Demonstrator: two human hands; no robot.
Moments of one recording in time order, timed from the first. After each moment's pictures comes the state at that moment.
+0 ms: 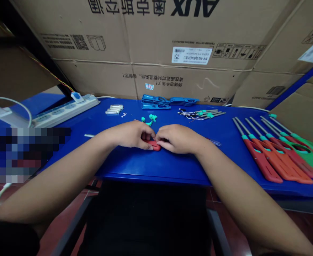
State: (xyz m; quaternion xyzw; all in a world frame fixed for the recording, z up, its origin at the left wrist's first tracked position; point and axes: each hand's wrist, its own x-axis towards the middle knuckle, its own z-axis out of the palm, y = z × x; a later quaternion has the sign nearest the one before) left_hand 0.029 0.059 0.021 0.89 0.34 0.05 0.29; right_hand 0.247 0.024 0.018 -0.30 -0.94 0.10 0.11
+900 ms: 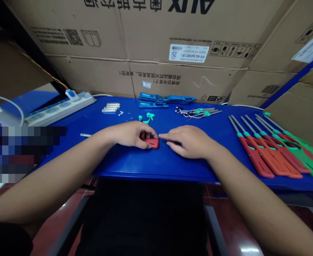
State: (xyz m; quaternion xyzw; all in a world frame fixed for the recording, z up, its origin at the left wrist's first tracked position) left_hand 0.032 0.062 0.015 0.89 0.32 0.02 0.31; right_hand 0.284 -0.001 0.018 -0.34 -0.93 0.02 0.12
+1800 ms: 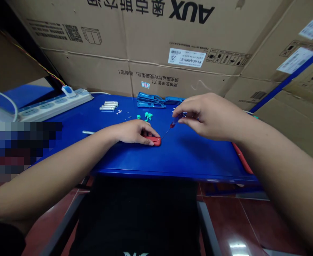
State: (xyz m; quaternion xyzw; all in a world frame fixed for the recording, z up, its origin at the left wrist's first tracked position) left_hand 0.037 0.069 0.006 0.90 0.28 0.07 0.34; right_hand 0.294 -0.003 0.111 -0.39 -0.91 0.03 0.16
